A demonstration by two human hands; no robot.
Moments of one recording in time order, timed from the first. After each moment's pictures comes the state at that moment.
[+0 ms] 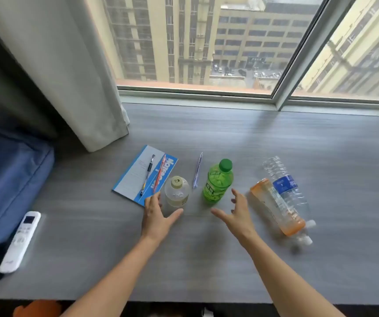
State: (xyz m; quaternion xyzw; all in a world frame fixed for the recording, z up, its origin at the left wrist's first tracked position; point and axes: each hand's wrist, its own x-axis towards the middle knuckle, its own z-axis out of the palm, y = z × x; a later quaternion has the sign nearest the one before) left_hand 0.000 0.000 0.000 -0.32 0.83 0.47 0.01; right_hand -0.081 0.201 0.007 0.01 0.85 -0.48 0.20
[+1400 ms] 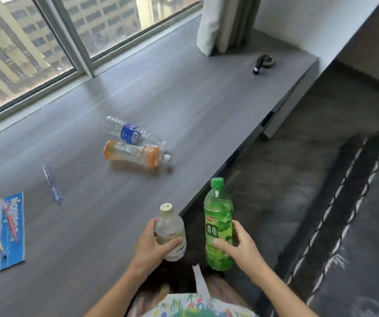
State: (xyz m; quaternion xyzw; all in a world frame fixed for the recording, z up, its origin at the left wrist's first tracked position) left_hand 0.091 0.210 0.006 0.03 0.80 0.50 0.33; right_hand 0.210 0.420 0.022 0.34 0.70 -0.62 0.10
